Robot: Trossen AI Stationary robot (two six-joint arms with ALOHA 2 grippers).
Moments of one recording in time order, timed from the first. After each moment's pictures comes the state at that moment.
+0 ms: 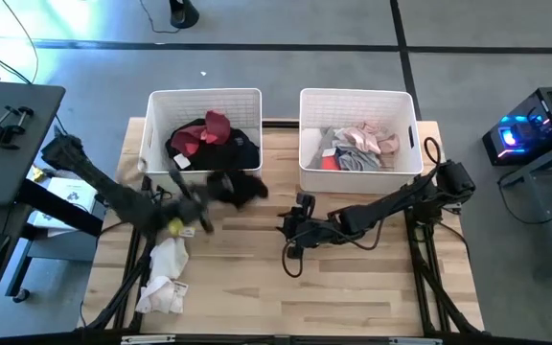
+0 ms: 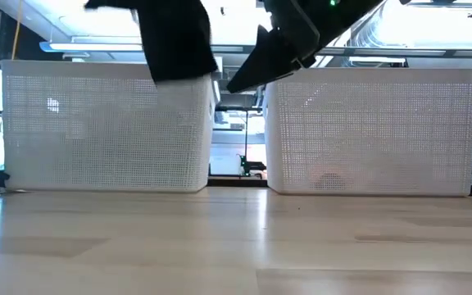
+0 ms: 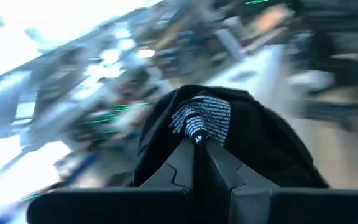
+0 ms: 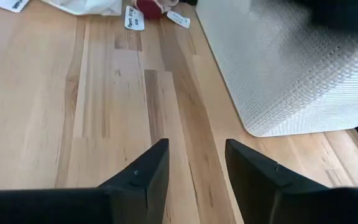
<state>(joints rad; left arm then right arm) -0.60 1.01 0.71 0.37 -1.17 0.78 0.31 1.74 1.12 -0.05 0.55 0.06</state>
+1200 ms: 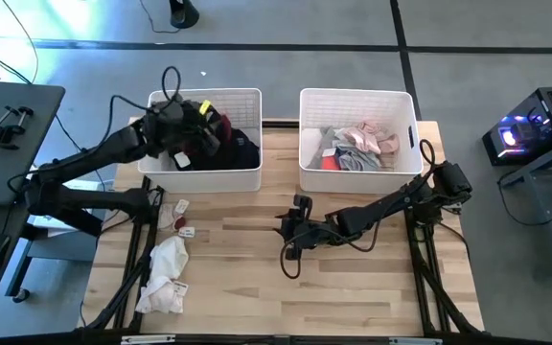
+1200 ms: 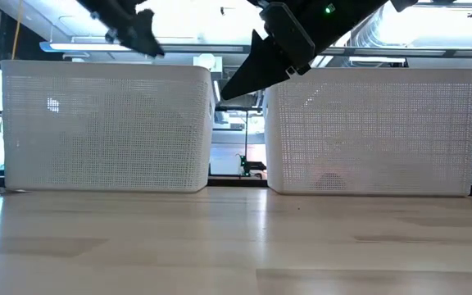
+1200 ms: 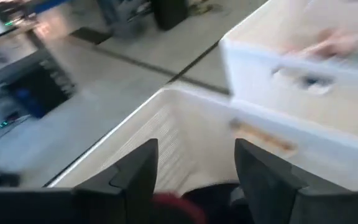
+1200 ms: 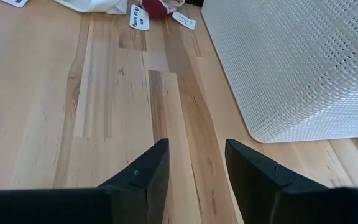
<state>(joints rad) 0.48 0.98 0.97 -0.39 -0.35 0.14 0.31 1.77 1.12 -0.01 0.55 0.02</state>
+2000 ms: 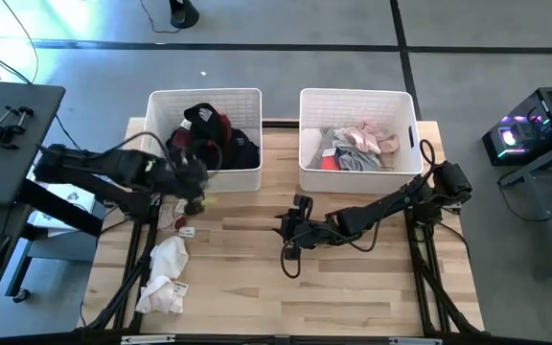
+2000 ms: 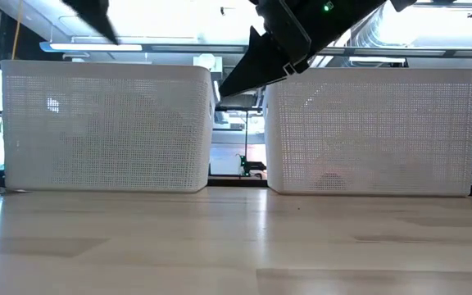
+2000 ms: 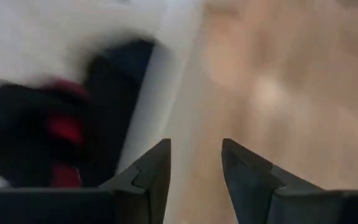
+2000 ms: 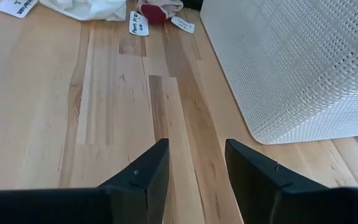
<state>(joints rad) -0.19 1.09 1.19 -1.19 -0.52 -0.31 0.31 1.77 1.11 0.00 0.55 0.04</state>
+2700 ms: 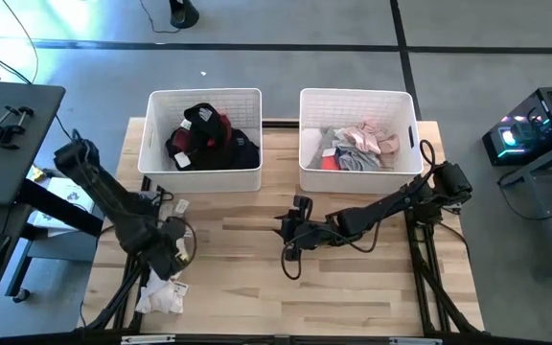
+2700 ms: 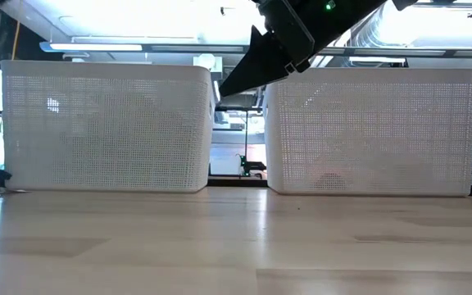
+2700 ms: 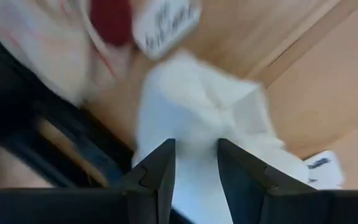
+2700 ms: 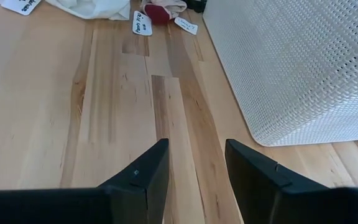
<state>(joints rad) -0.84 1.27 0.82 -1.20 -0.04 -1.60 0.32 1.77 1.11 0.01 0.55 0.03</state>
